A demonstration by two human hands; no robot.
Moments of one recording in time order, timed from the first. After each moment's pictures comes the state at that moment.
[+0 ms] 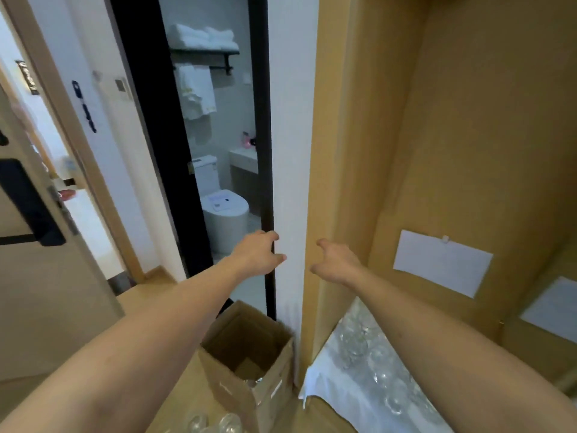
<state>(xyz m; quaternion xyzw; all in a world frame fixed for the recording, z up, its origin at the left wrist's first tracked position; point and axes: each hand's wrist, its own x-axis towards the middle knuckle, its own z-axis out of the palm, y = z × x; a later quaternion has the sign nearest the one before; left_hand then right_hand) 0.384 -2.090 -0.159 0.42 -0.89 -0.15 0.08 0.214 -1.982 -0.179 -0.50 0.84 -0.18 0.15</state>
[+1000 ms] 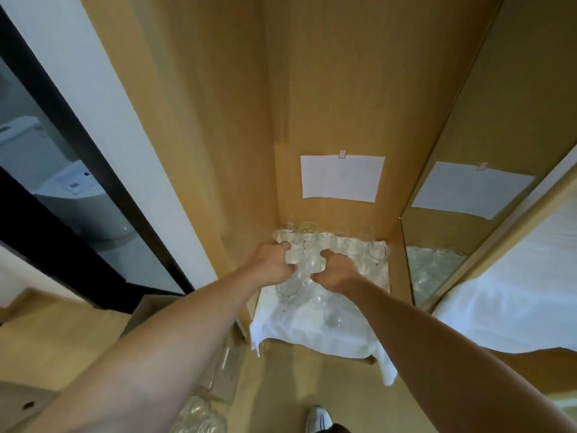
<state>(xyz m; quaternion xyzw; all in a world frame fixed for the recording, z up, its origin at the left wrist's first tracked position) 0.176 -2.015 -0.315 0.20 -0.95 -0.19 -0.13 0.091 -1.855 -0.344 -0.23 0.92 -0.19 0.24</state>
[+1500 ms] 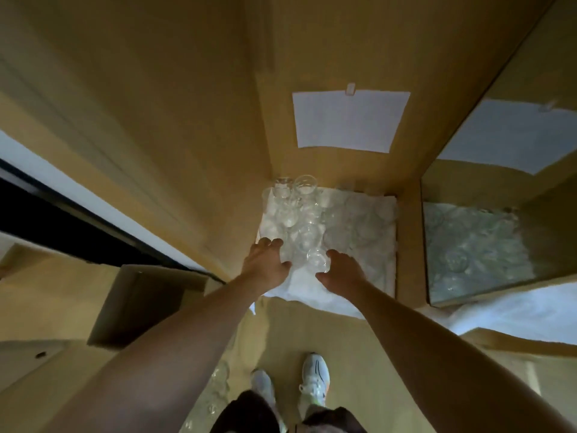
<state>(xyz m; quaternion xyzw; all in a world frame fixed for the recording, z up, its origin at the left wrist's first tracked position) 0.124 -2.019 -0.436 0.27 -0.92 -0.23 -0.18 0.035 -1.848 -0.465 -0.18 0.91 -0.15 0.34</state>
